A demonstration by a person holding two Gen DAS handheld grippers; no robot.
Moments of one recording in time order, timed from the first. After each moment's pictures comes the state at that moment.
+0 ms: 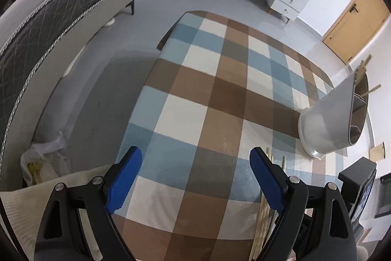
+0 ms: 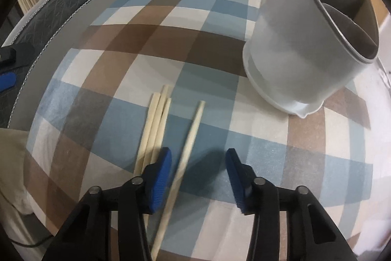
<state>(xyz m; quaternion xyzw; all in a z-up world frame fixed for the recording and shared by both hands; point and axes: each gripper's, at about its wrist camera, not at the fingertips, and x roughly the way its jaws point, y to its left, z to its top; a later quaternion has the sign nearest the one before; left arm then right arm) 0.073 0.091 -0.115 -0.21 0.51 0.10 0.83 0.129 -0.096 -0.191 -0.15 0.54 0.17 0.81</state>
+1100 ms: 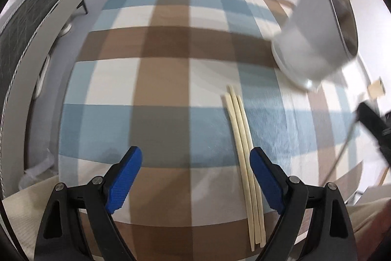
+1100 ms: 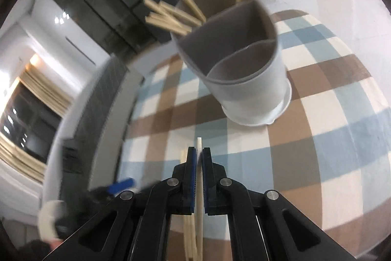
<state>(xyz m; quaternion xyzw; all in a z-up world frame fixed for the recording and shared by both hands) 0.073 0.008 -0.157 -0.10 0.58 -0.01 0.81 0.112 -0.195 -0.114 0.17 0.45 0.22 0.85</state>
